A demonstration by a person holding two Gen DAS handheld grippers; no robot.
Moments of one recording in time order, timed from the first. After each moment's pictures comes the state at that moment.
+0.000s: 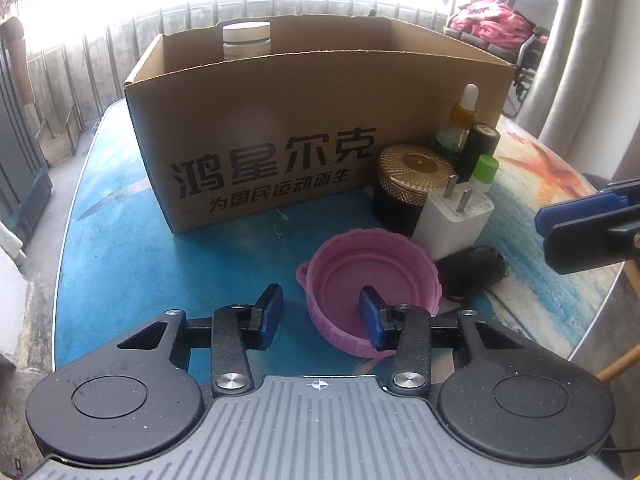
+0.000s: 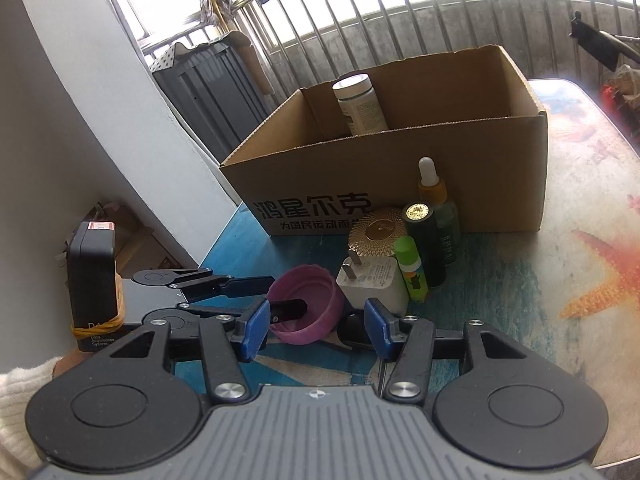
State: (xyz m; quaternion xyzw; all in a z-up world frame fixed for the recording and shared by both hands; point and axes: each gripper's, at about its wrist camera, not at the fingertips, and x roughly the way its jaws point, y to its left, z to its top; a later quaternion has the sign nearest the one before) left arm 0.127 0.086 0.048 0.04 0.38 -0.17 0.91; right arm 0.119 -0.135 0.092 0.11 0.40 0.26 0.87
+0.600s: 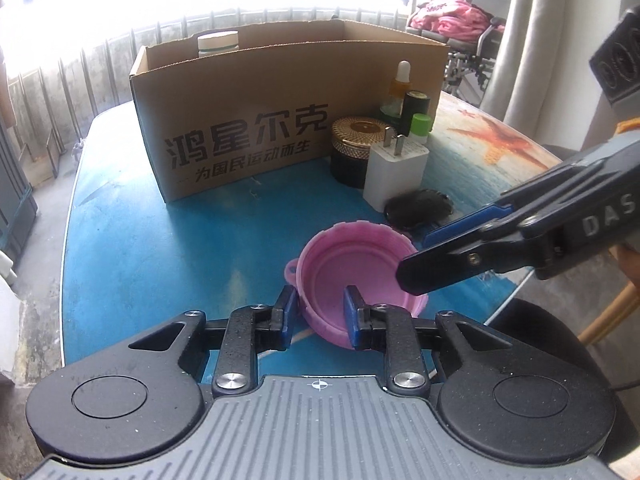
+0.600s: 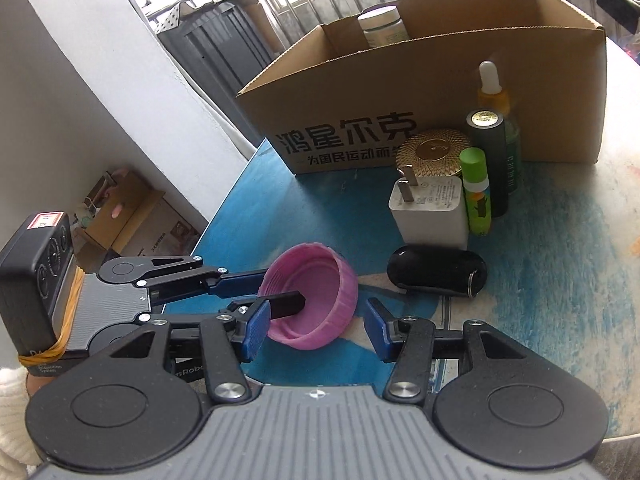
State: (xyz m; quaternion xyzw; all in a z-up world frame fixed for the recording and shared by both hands) left arm 0.076 0.093 0.045 0.07 0.36 -0.21 0.91; right arm 0.111 -0.093 0.055 0.11 0.45 0.28 0.84
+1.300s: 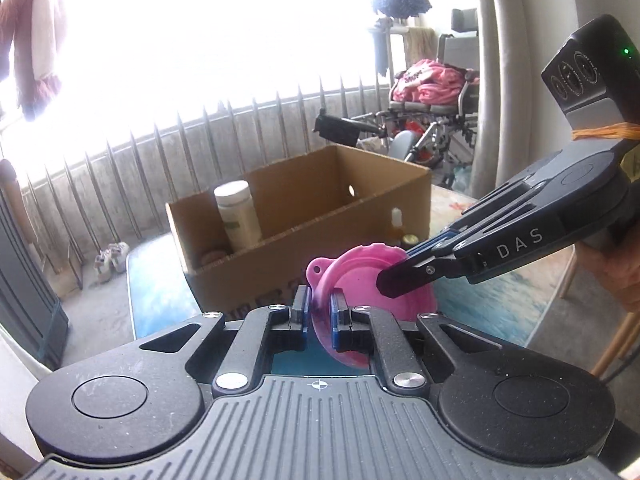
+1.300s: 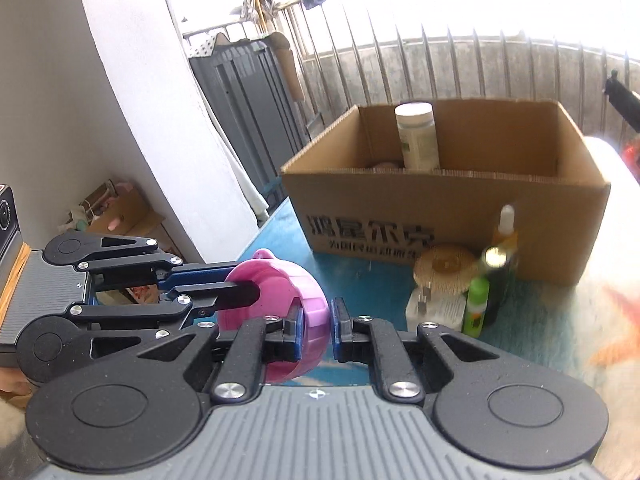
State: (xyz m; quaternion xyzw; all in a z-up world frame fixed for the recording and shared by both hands) left arm 0.083 0.099 0.148 0.13 0.23 -0.22 0.94; right arm 0.105 -0.076 0.128 0.04 0.35 0.29 0.89
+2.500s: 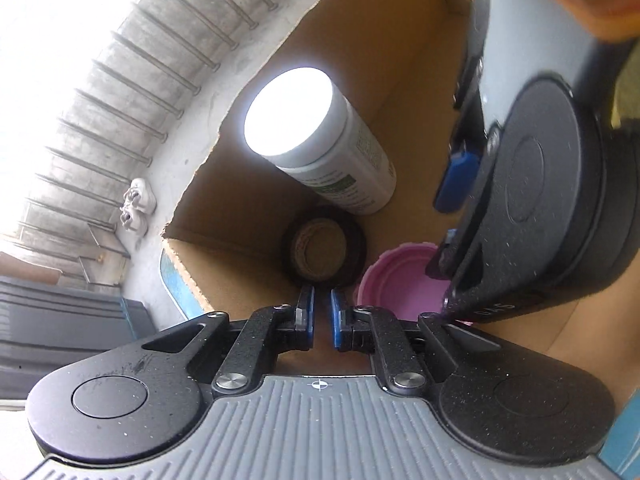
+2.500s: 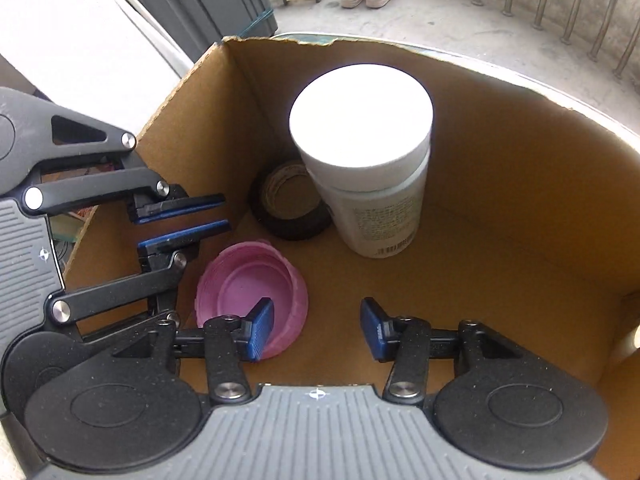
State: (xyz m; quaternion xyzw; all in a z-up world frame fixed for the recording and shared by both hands) left arm 0.326 0.068 0.103 0.41 0.46 -0.17 0.77; right arm 0.404 0.019 0.073 -0.06 0.59 0.27 0.76
